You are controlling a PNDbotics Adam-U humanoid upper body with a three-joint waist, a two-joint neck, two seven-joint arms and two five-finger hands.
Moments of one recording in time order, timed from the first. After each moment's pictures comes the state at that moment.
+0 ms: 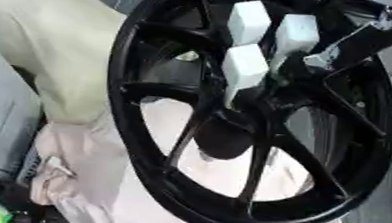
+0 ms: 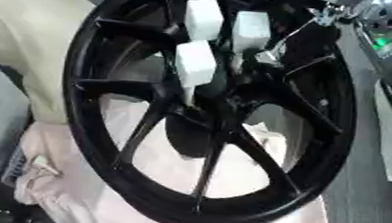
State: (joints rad) left arm -0.04 0.47 0.27 -1.89 0.27 -0.14 0.25; right arm -1.00 -0.56 0.43 -1.55 0.36 0.04 0.57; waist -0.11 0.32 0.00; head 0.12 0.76
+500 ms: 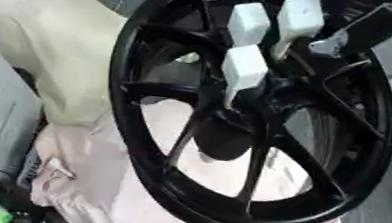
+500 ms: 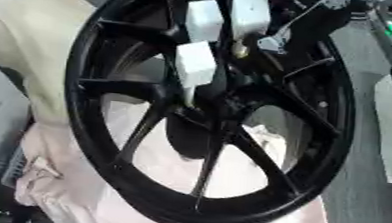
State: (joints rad) left arm -0.04 0.47 0.27 -1.89 0.27 -0.14 0.24; right arm -1.00 -0.56 0.41 -1.59 0.33 0.06 0.56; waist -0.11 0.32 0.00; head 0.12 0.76
